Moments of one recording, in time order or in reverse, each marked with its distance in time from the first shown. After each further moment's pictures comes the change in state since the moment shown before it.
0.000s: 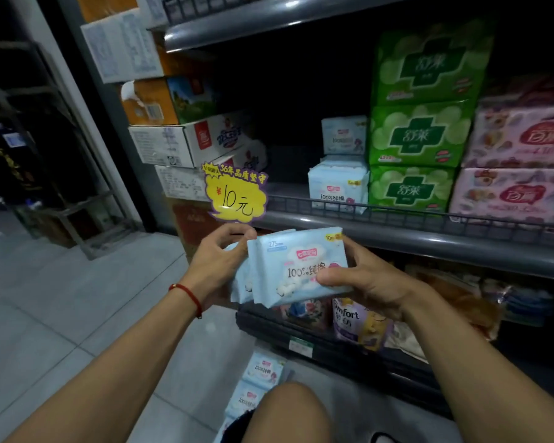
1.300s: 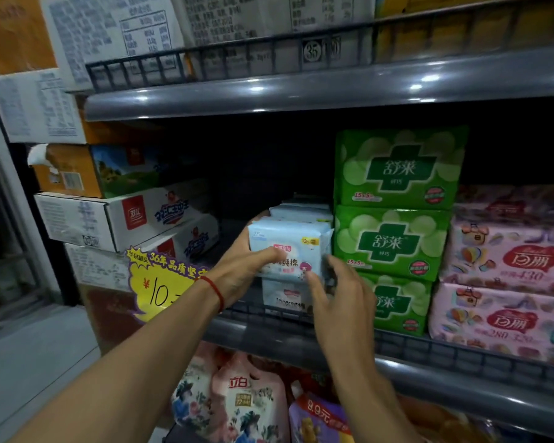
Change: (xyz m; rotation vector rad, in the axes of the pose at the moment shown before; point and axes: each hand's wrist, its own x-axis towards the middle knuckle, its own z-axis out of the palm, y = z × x) left_hand 0.199 0.060 0.121 -0.292 -0.423 0.114; right_hand 0.101 -0.067 -0.047 -0.911 1.053 -0.346
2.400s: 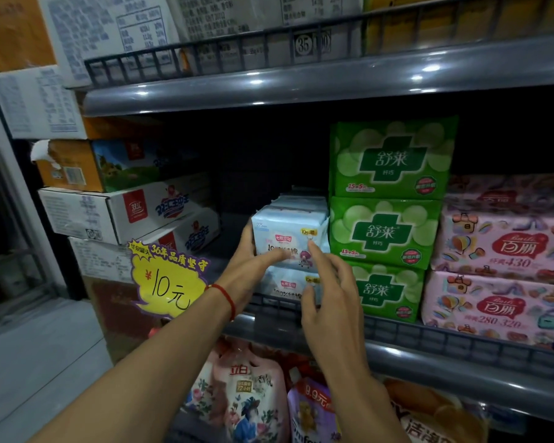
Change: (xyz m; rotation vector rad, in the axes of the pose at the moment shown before) left_hand -0.014 -0.016 0.023 -0.011 0.135 0.012; right_hand -0.017 0.028 0.014 0.046 0.006 -0.210
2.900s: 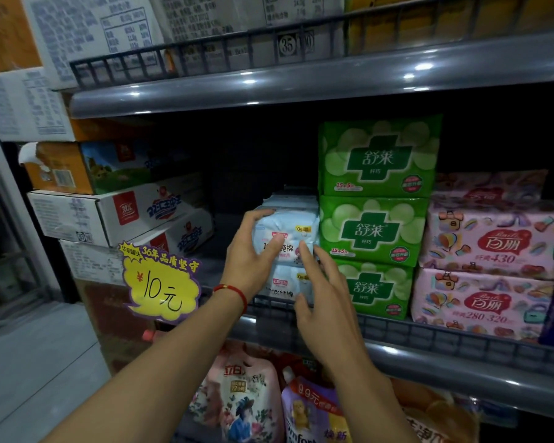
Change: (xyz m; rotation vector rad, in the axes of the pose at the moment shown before) left_hand 0.004 0.002 0.015 0.449 0.189 0.386; right_hand 0.006 0.008 -0.014 -0.012 -0.232 0.015
